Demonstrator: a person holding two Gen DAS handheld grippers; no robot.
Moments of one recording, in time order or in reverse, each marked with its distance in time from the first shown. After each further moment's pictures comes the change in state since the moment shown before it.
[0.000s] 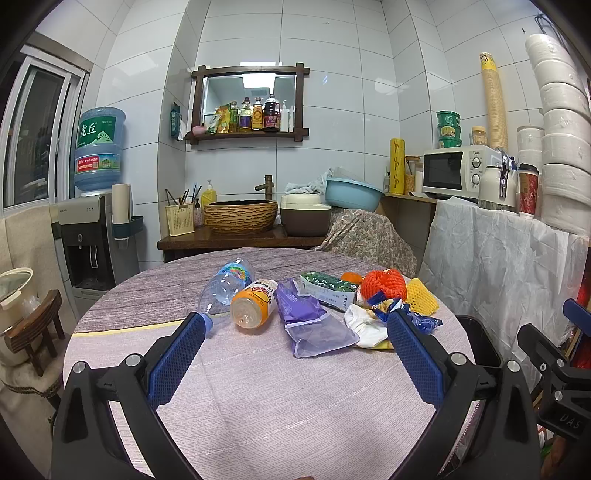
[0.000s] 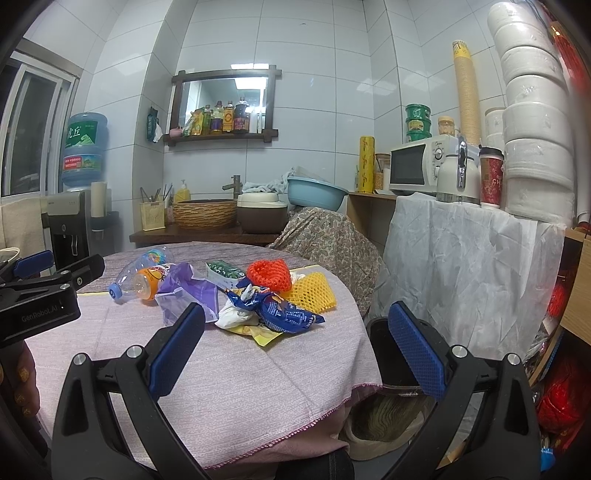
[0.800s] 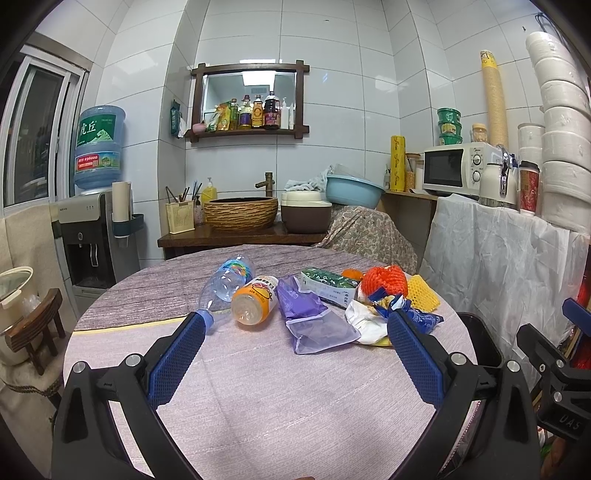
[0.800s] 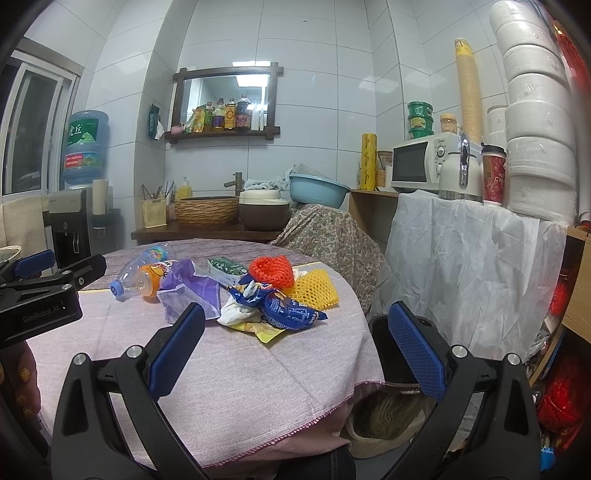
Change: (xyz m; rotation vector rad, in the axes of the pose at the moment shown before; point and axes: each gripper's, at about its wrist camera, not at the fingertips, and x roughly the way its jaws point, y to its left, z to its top) left arm 0.003 0.001 -0.003 0.001 0.014 0.003; right arm 0.001 0.003 -0.004 0.002 0.016 0.010
